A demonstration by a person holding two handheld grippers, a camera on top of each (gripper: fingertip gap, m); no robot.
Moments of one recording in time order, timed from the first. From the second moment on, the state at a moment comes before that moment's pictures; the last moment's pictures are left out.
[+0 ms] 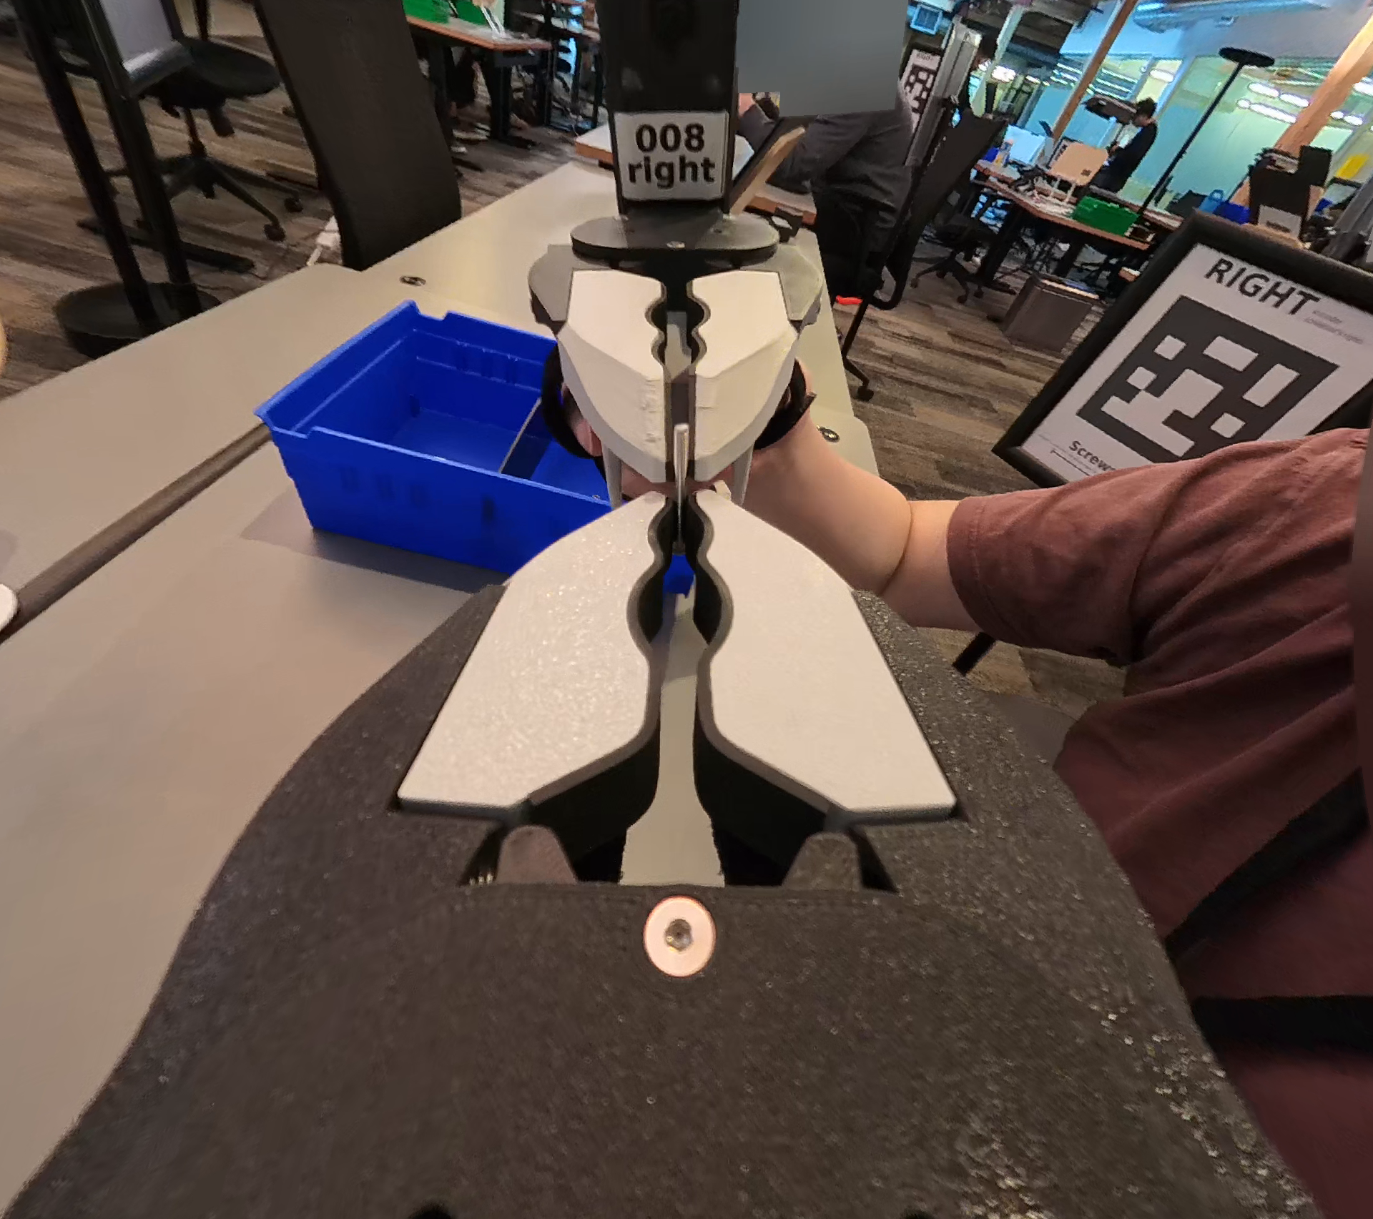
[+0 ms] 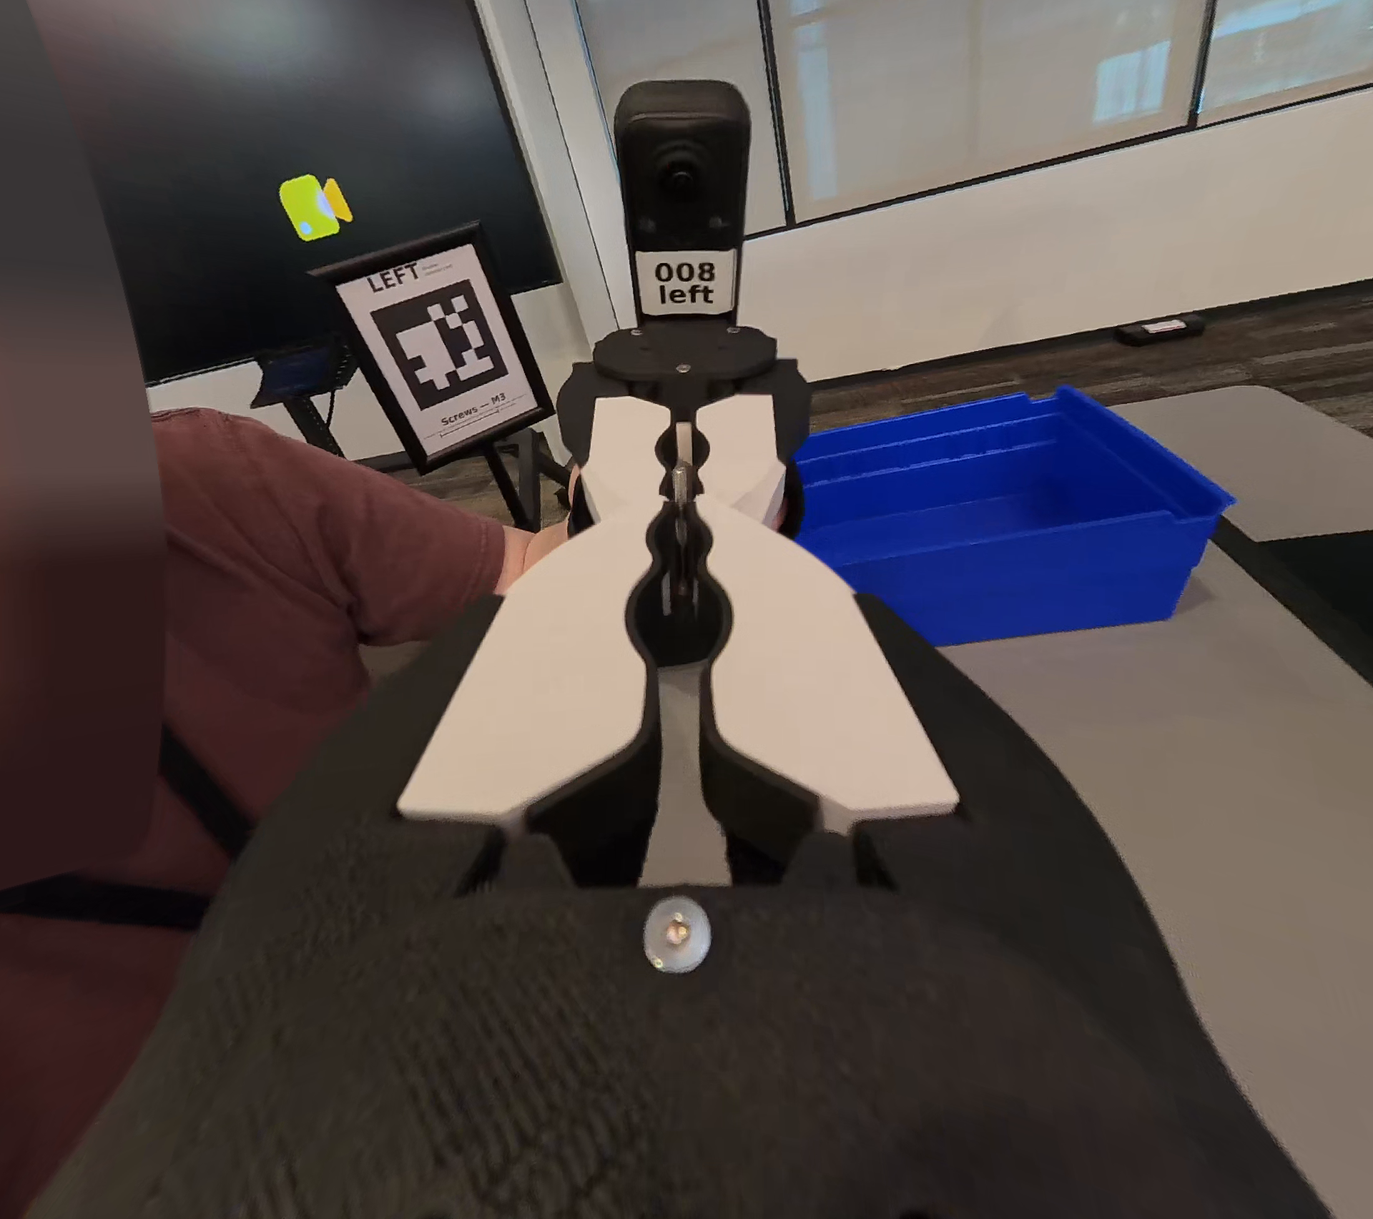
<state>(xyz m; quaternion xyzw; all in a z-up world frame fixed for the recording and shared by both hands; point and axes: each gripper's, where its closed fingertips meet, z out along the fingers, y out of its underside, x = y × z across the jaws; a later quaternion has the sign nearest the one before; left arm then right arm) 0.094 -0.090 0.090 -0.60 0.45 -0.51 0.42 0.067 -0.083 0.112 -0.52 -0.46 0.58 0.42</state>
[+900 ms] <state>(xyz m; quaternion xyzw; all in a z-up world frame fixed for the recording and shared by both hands) 0.091 -0.092 0.106 -0.59 0.42 -0.54 0.43 0.097 -0.064 0.120 -0.56 -0.44 0.56 0.44</state>
